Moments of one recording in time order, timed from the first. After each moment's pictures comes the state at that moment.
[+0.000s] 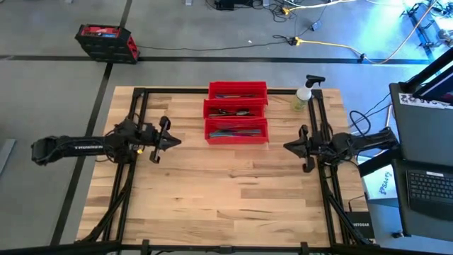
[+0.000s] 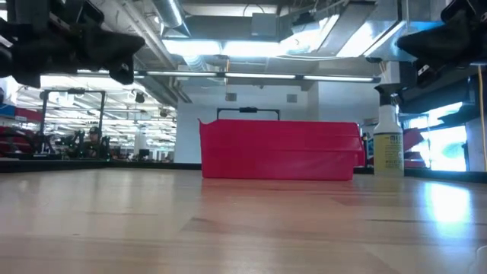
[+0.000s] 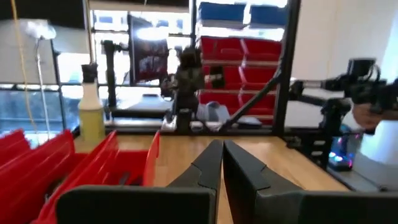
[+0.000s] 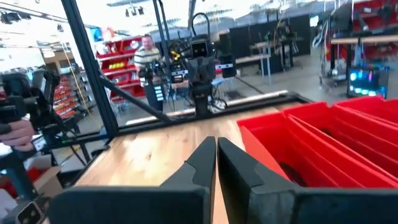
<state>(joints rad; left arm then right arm) 0.30 0.56 0.01 0.71 0.39 -0.08 0.26 0.00 0.09 -0.05 0.28 0.20</state>
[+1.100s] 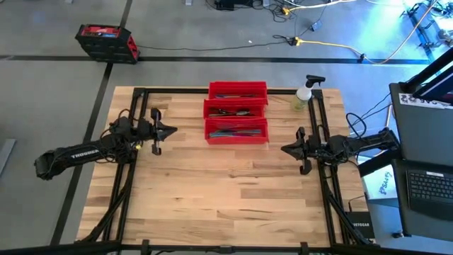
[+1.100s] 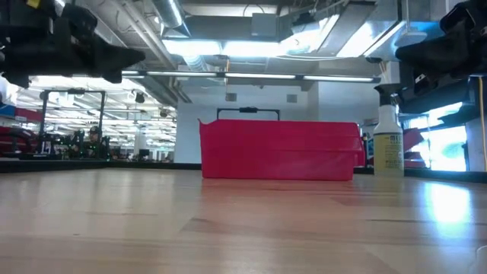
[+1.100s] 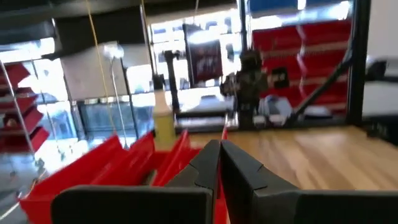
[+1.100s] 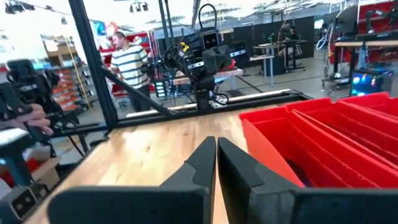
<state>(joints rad) 0.45 0.35 0.01 0.46 0.30 0.10 0.26 0.01 0.01 0.05 0.26 0.15</state>
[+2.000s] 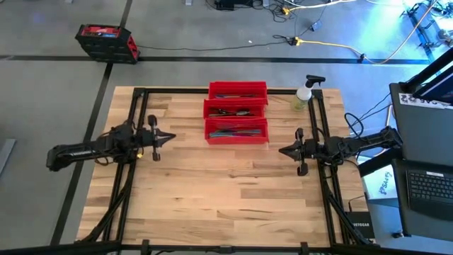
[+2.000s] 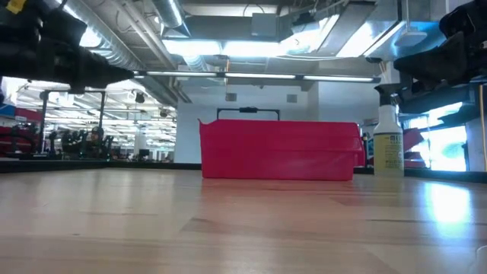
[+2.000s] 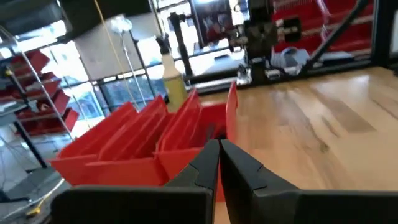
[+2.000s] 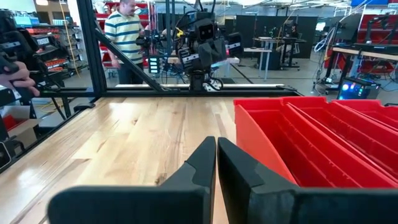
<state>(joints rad) 0.20 0.04 0.01 0.02 -0.03 0.26 0.26 0.09 0.01 0.05 0.26 0.02</state>
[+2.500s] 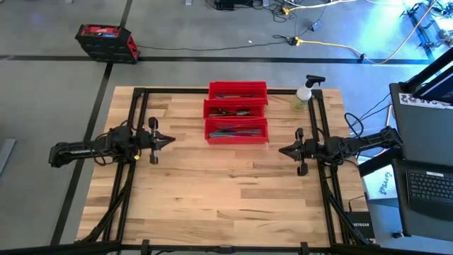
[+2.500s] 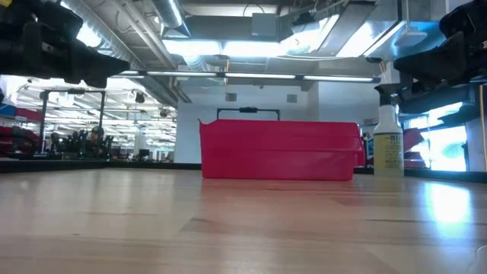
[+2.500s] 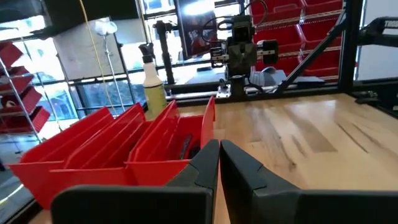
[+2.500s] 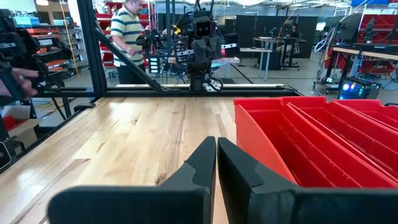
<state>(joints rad) 0.13 0.01 0.01 0.01 -0.03 0.16 0.26 0.09 0.01 0.05 0.26 0.02</state>
